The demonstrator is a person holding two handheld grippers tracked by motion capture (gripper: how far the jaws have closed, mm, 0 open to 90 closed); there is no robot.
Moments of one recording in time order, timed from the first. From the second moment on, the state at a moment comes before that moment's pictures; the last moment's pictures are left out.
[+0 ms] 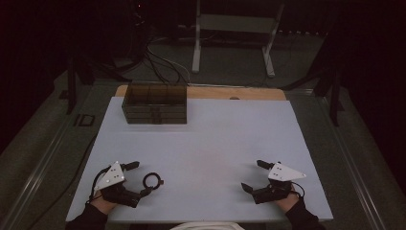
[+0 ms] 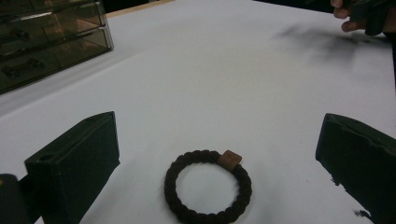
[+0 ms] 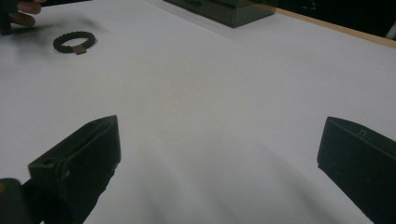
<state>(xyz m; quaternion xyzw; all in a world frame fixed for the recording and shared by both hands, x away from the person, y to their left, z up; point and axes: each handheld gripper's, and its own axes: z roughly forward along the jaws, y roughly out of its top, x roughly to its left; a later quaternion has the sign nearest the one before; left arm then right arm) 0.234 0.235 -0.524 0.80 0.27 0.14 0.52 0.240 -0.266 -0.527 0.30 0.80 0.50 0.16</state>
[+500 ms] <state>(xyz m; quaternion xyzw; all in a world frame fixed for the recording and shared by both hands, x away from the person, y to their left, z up) 0.235 0.229 -0.522 0.80 0.25 0.13 0.53 0.236 -0.267 -0.526 0.29 0.79 0.51 0.17</state>
